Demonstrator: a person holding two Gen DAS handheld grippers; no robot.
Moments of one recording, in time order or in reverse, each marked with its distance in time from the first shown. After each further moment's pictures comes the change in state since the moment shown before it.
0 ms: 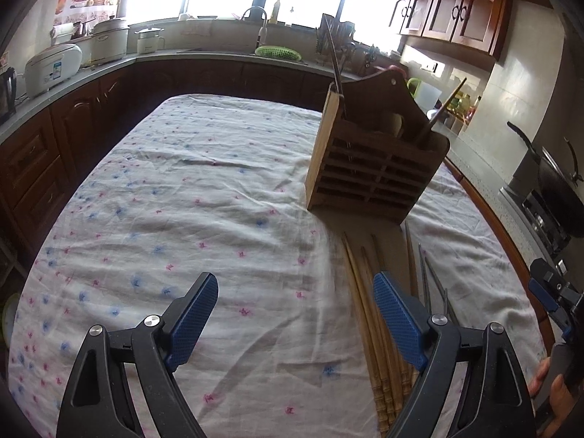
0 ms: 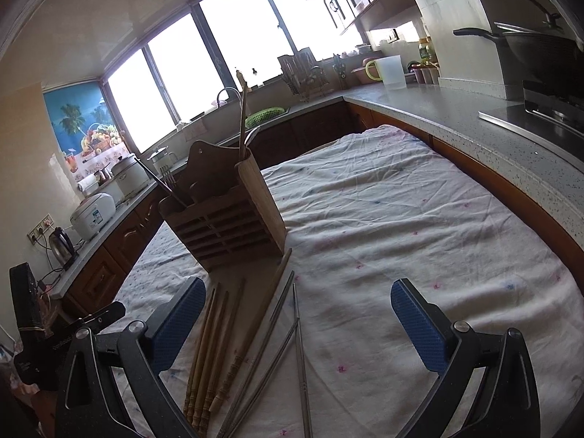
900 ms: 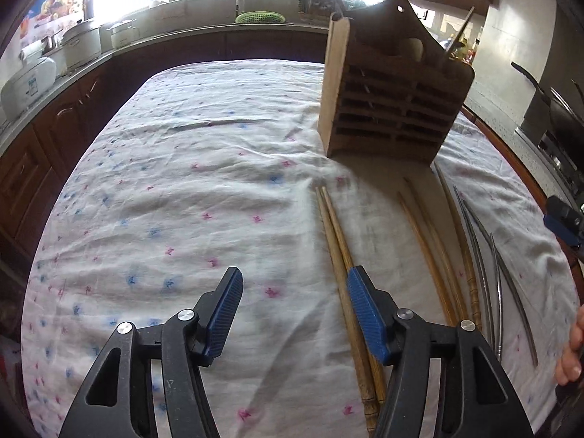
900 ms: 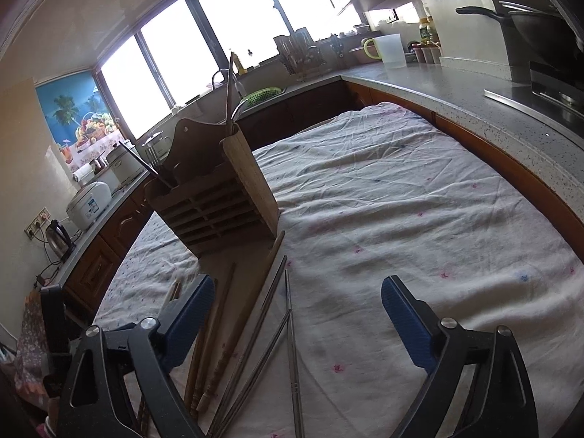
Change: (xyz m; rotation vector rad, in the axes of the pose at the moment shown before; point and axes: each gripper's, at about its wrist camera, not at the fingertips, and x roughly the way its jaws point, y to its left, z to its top) left arm 0.048 0.015 0.002 0.119 0.134 0.043; right arm 0.030 0.003 -0.003 -0.010 0.097 0.011
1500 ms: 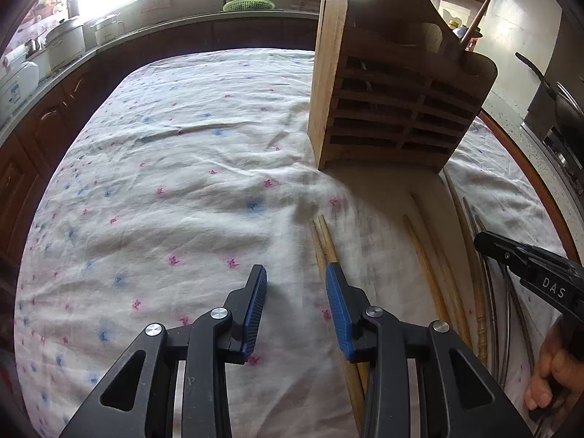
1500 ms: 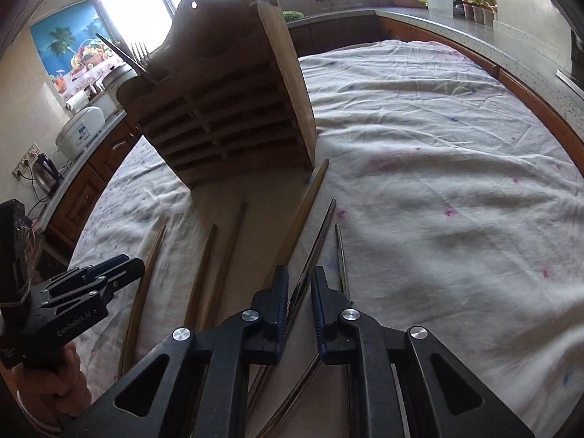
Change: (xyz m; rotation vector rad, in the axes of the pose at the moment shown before) left arm 0.049 -0.009 0.035 0.035 0.070 -0.026; right arm 0.094 0.032 -0.009 -0.107 0.276 -0.027
